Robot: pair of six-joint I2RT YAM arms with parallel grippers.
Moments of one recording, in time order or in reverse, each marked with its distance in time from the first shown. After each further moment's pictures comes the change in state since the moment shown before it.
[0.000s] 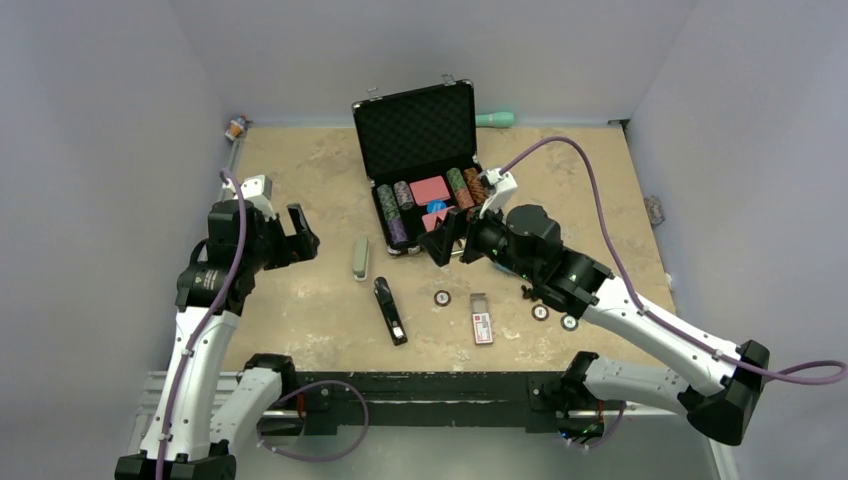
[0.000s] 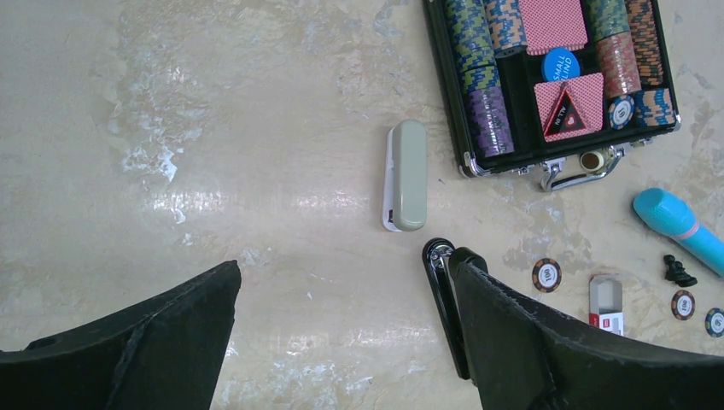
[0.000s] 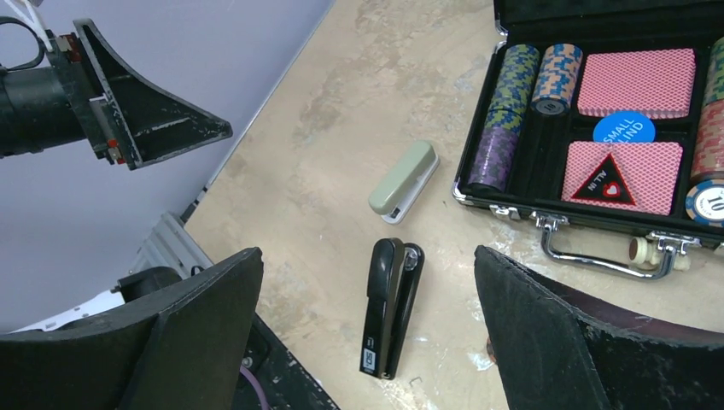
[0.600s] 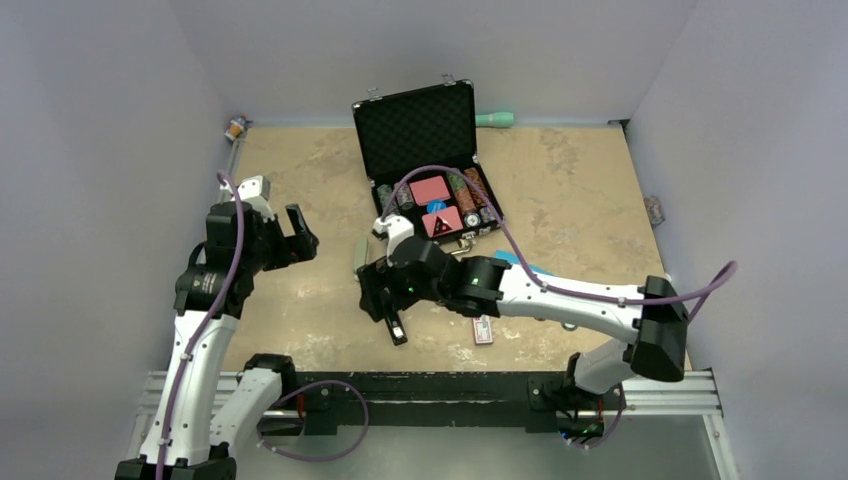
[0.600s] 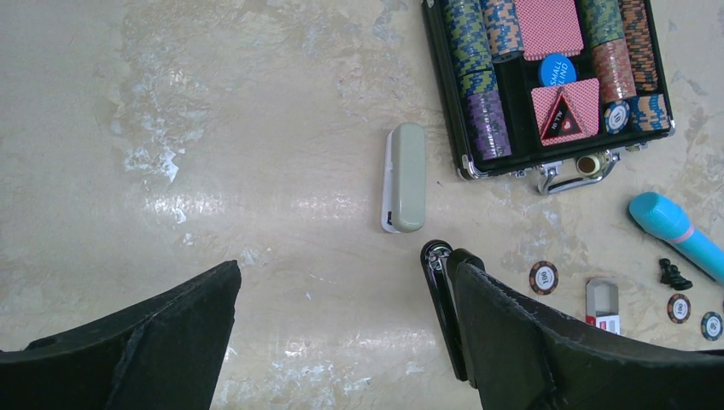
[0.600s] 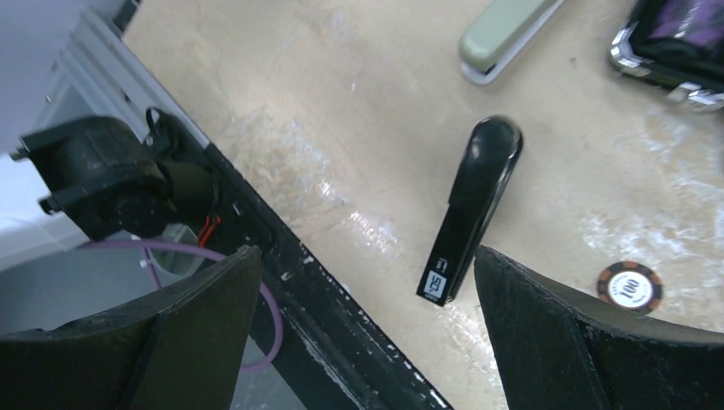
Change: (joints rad) left arm 0.000 -0.015 0.000 -0.003 -0.004 -0.009; right arm 0.298 0.416 0.237 -0.195 0.070 0.039
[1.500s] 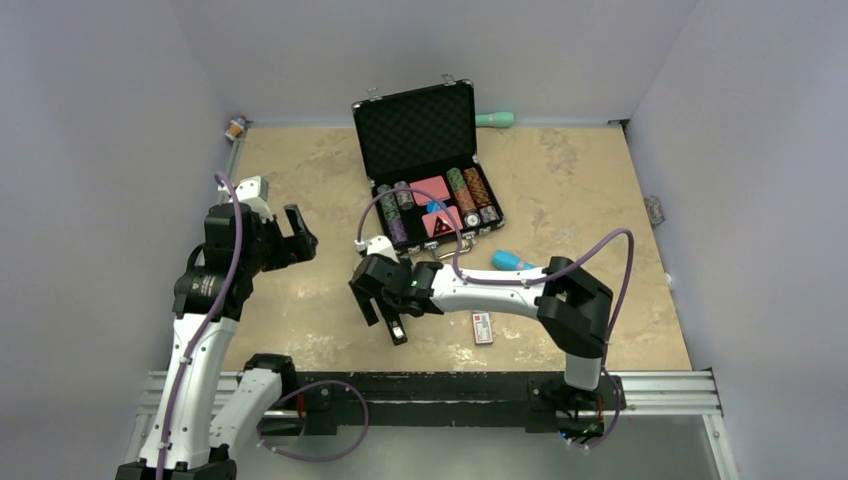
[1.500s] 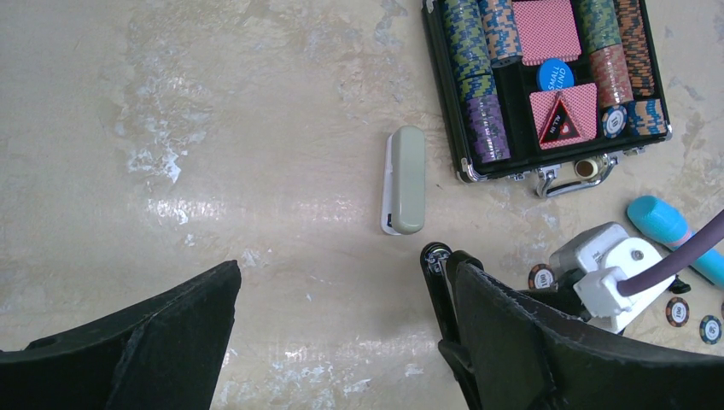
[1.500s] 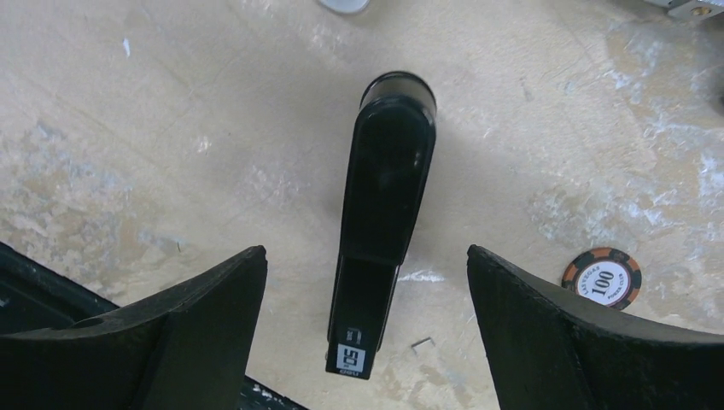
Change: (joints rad) left arm 0.000 -0.015 0.000 0.000 -0.007 -0.004; right arm 0.044 0.405 0.122 -0.125 0.194 0.048
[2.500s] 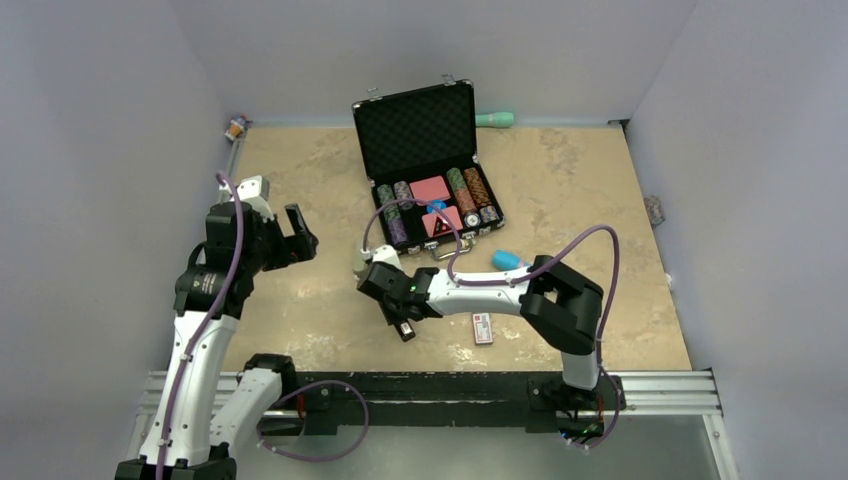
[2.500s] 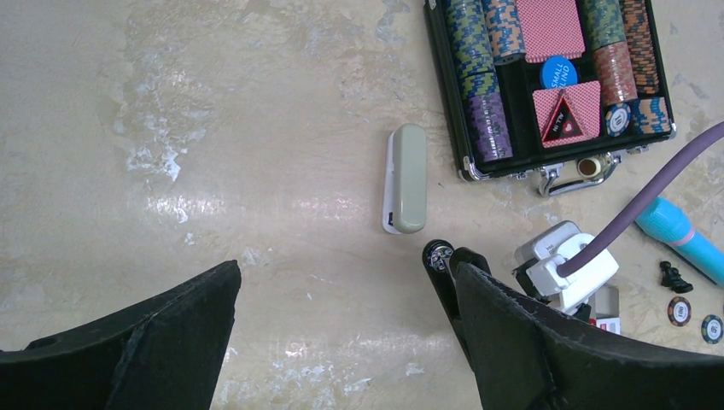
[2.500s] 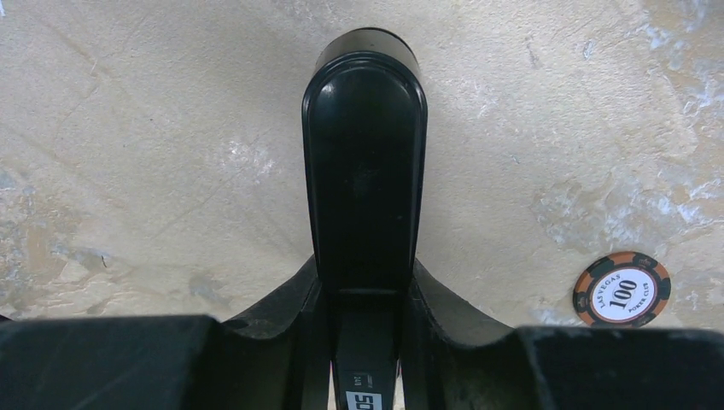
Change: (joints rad) left arm 0.000 0.008 0.000 0.000 0.000 0.000; right arm -0.021 0.052 -0.069 0.059 -0.018 0.014
